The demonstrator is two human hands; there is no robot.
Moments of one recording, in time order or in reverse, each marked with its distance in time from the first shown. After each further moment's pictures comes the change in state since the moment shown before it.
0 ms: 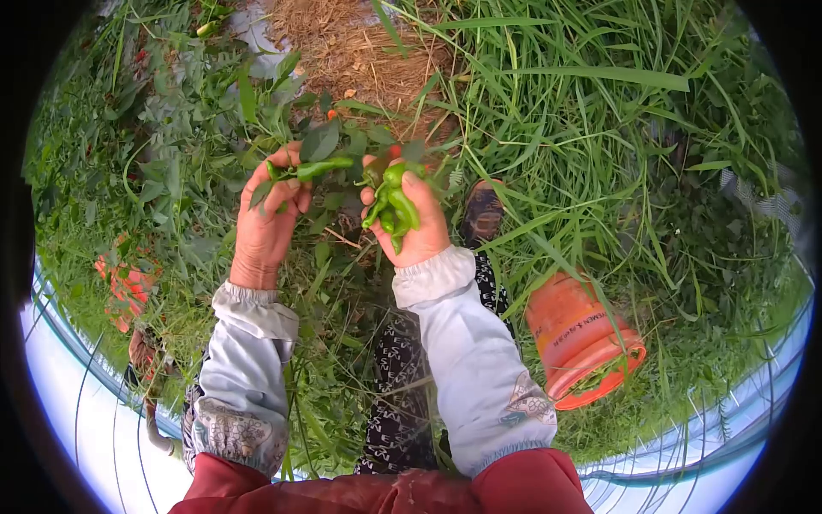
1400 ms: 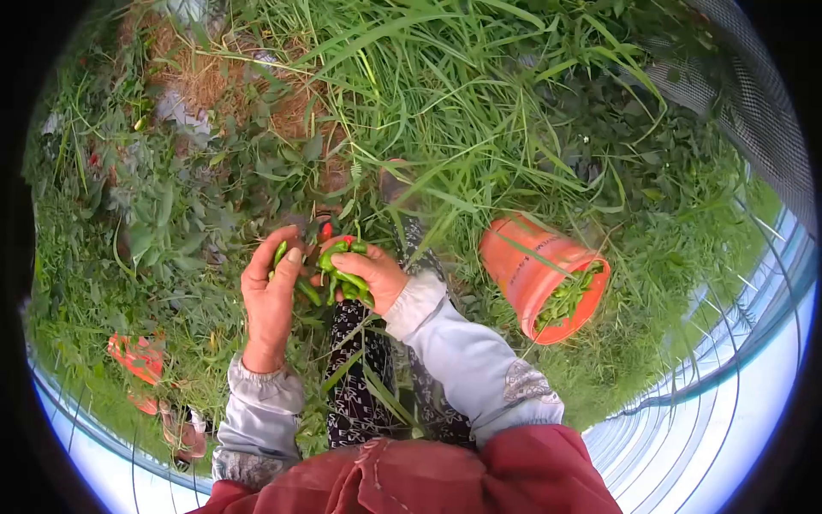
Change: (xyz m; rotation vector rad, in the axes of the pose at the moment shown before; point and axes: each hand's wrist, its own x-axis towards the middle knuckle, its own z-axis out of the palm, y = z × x) left_hand -0.112 0.023 0.133 0.388 -0.075 -0.105; right_hand -0.143 -0.055 0.030 -0.274 0.158 0.242
